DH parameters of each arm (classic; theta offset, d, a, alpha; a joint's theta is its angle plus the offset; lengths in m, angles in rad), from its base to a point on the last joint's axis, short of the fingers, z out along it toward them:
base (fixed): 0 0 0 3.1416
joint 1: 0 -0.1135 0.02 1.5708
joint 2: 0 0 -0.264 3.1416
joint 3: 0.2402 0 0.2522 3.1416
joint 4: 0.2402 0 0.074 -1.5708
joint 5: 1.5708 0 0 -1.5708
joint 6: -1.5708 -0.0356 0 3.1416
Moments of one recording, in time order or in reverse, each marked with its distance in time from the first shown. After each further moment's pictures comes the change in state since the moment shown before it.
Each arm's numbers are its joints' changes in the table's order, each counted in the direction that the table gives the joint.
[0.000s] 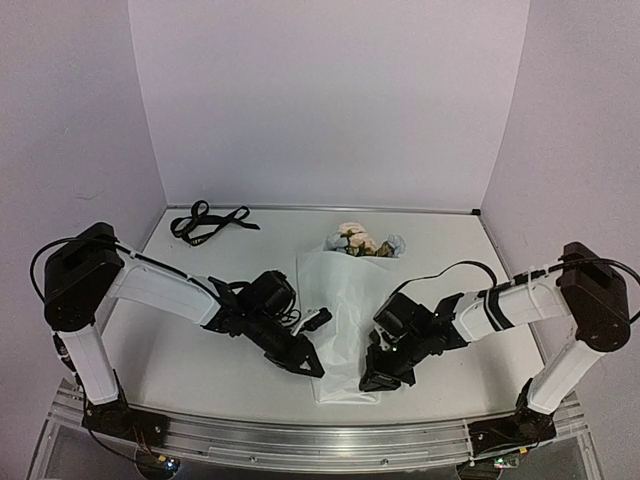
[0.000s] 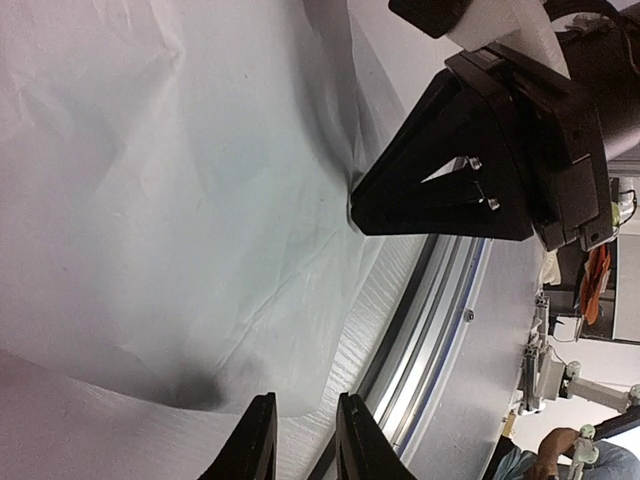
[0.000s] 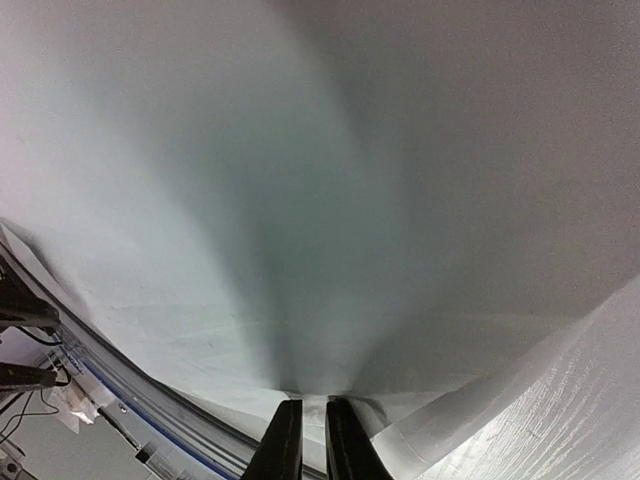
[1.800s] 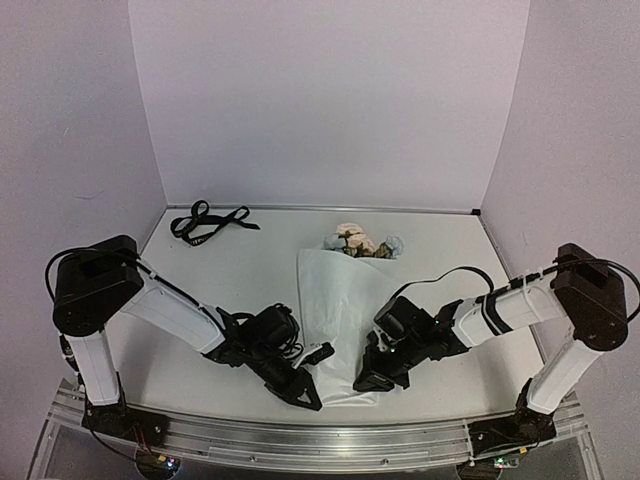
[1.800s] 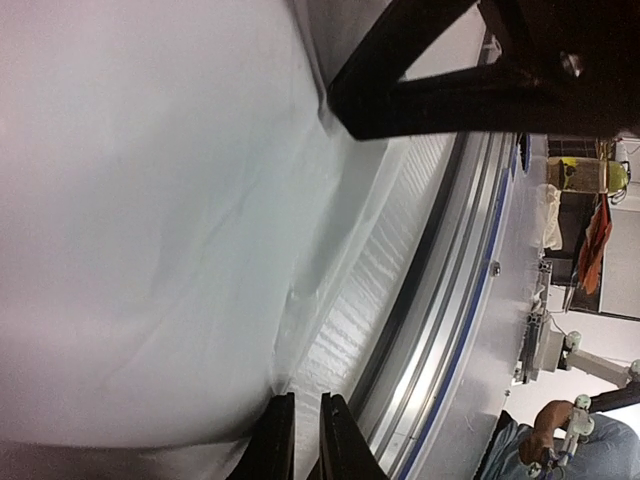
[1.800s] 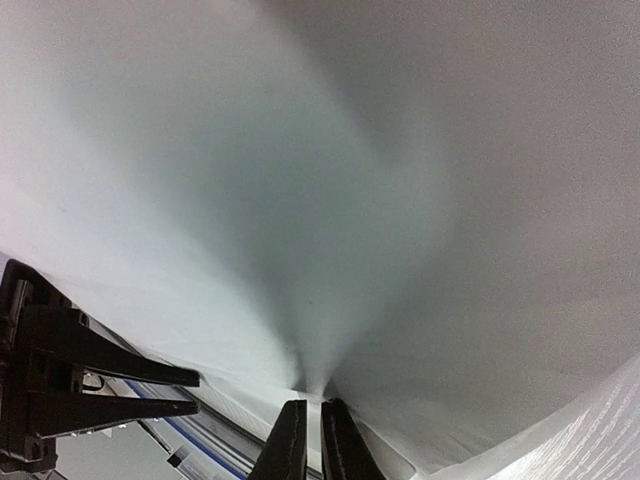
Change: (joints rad) left arm 0.108 0.062 -0.126 -0.180 0.016 0.084; right arm 0.002 0.017 -0.050 -0.154 -0.021 -0.085
